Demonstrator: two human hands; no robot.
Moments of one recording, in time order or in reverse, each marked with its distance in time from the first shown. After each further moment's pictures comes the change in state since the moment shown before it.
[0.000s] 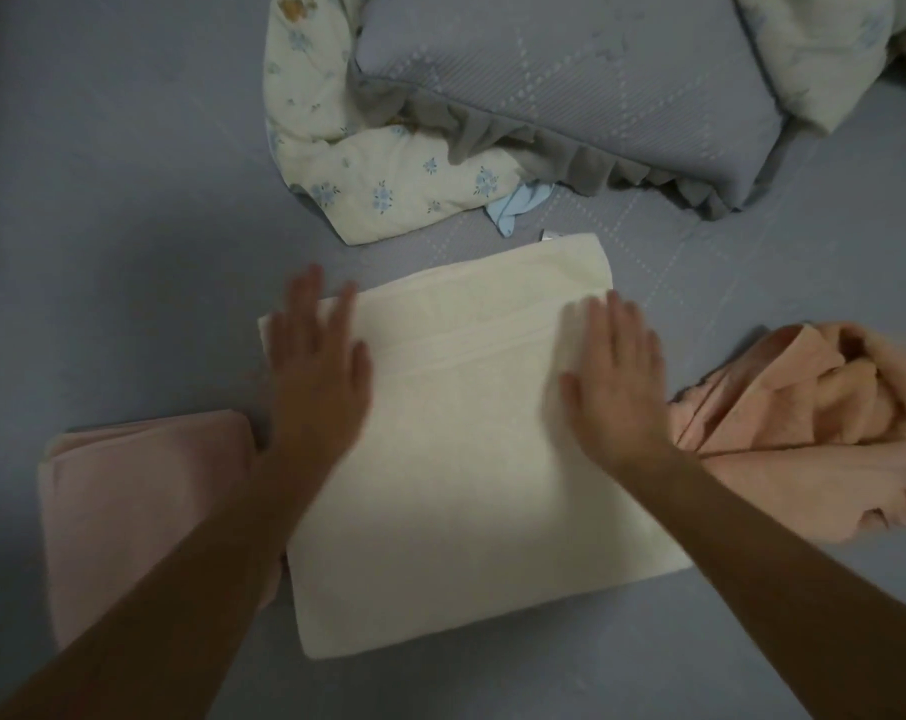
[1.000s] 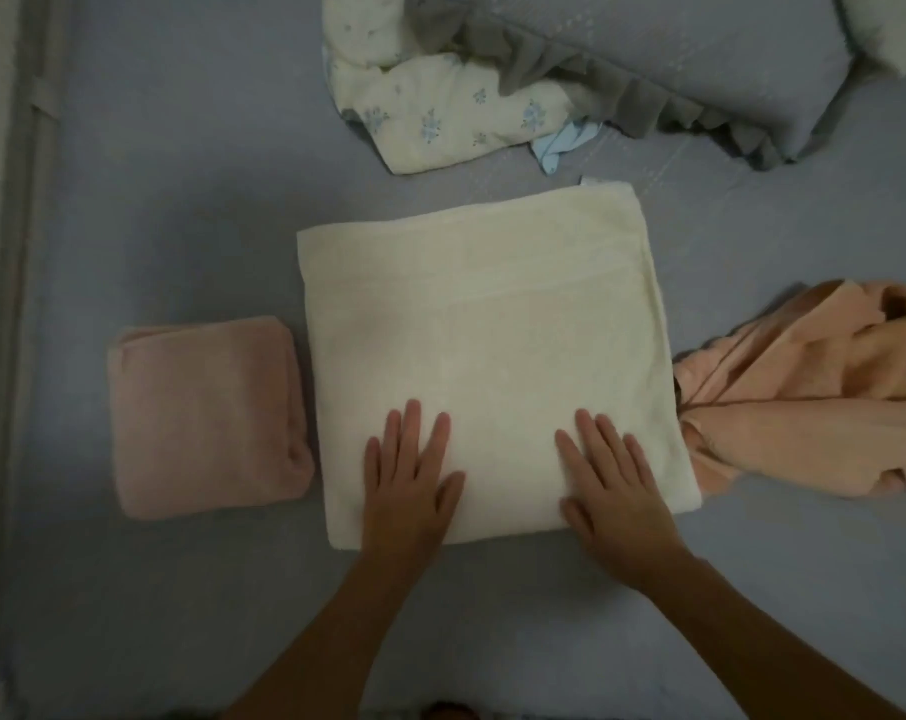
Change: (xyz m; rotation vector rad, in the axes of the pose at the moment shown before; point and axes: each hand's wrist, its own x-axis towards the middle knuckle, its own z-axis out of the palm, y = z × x) left_hand -0.206 0.044 0.026 0.038 -0.457 -0.085; right_hand -0.157 0.040 0.054 -0.095 -0.339 -0.376
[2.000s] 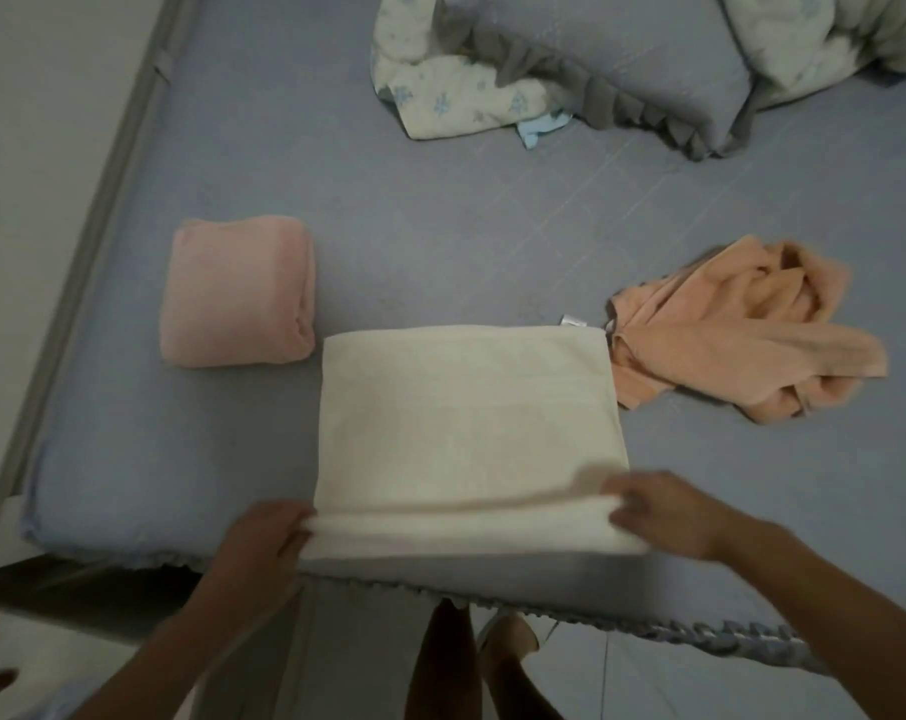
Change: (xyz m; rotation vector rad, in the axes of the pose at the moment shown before) left_hand -0.218 -0.047 -0.031 -0.186 -0.063 -0.196; right_hand -0.131 0.063 -0.042 0.367 -0.513 0.056
